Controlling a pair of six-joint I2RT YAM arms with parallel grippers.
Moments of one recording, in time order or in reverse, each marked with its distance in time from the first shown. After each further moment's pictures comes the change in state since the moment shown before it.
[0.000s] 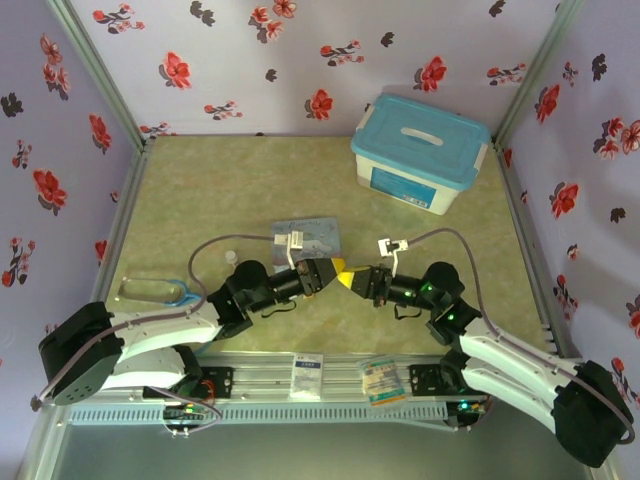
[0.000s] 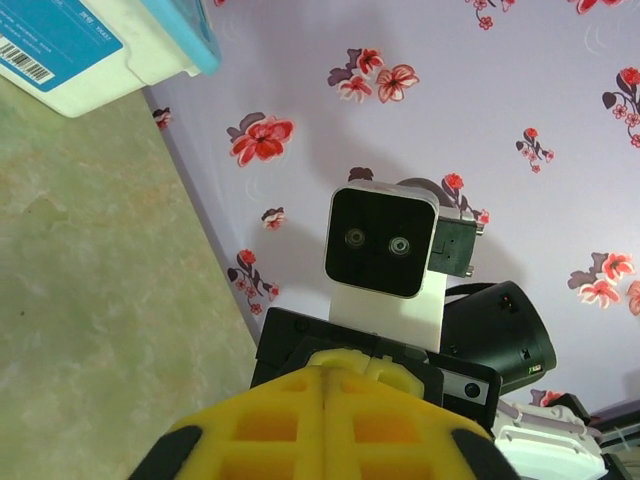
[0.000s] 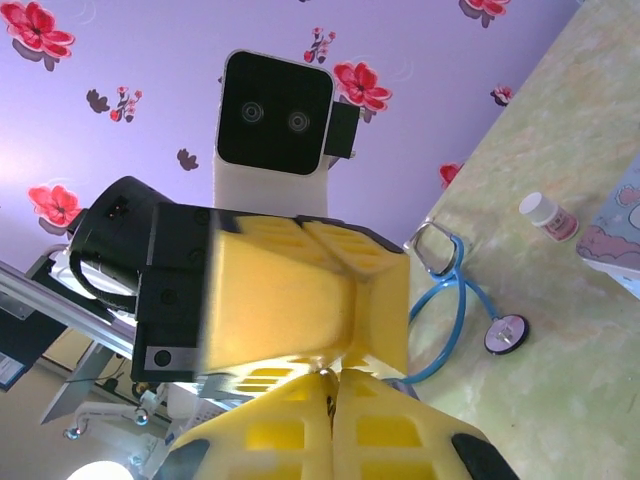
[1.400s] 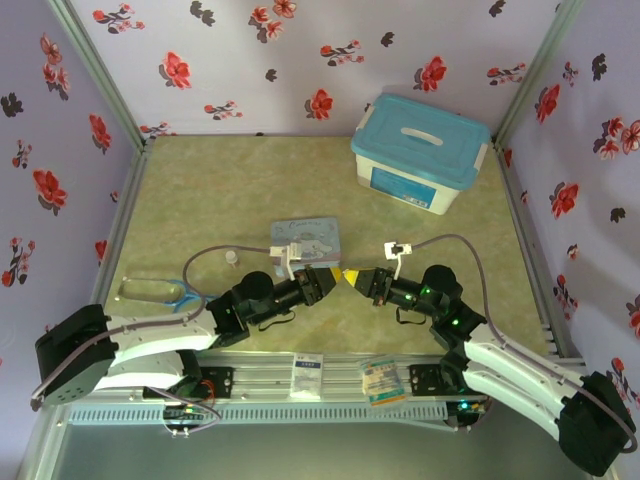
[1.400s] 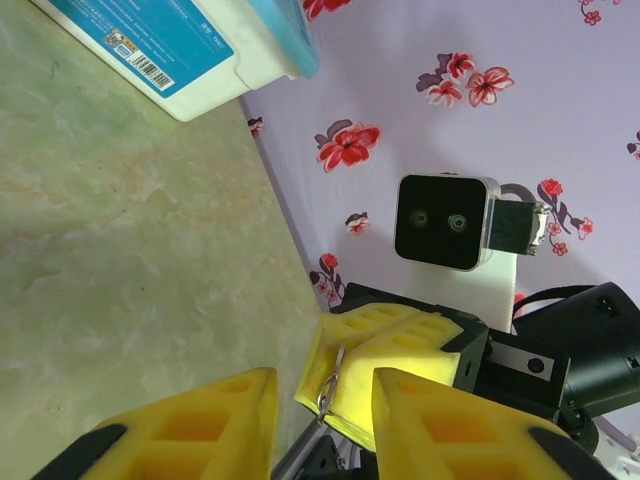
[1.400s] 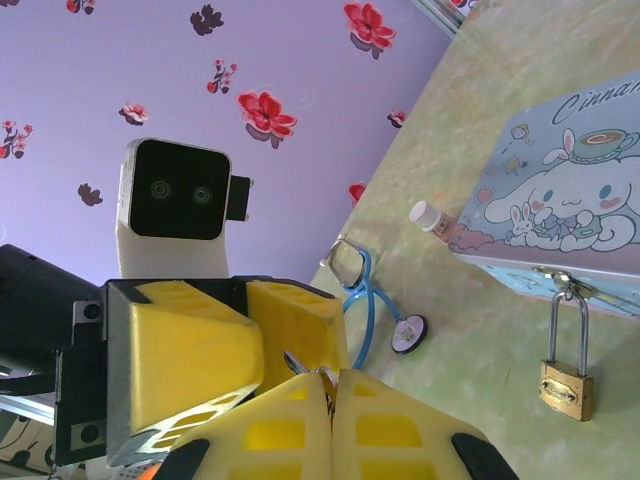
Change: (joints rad) left arm -0.075 -0.032 -0.038 -0.128 -0.196 0.053; right arm 0.000 -0.075 -0.023 -0.190 0.172 -0.064
